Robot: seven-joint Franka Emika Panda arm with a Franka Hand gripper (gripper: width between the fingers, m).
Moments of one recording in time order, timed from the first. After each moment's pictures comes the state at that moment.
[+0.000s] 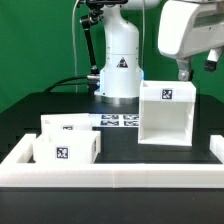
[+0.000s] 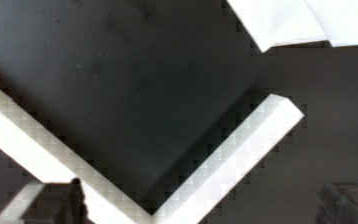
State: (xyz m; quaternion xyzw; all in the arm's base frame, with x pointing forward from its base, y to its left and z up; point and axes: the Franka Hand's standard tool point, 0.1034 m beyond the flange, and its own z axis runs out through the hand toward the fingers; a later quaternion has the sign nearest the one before) arm 0.577 0.091 0.156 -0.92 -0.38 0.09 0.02
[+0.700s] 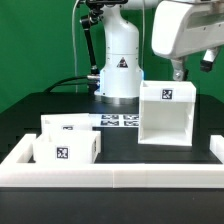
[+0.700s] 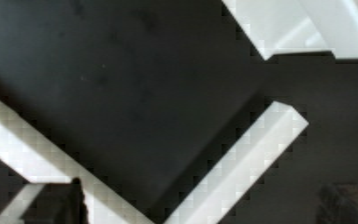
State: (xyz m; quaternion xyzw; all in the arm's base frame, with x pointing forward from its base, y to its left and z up) arm 0.566 0.077 0.157 -0.94 -0.34 0.09 0.02
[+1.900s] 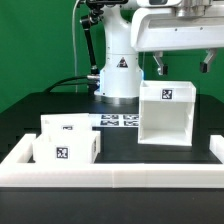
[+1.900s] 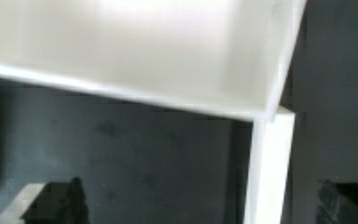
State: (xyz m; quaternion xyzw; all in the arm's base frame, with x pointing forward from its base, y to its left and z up) arm 0.492 0.086 0.148 -1.00 -0.03 0.03 0.02
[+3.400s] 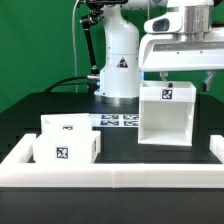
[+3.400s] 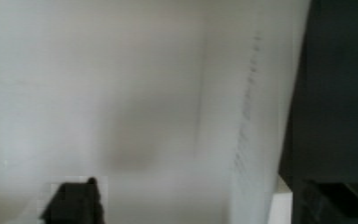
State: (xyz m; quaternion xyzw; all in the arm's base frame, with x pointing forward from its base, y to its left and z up) arm 0.451 0.107 0.105 -1.00 0.03 0.01 0.02
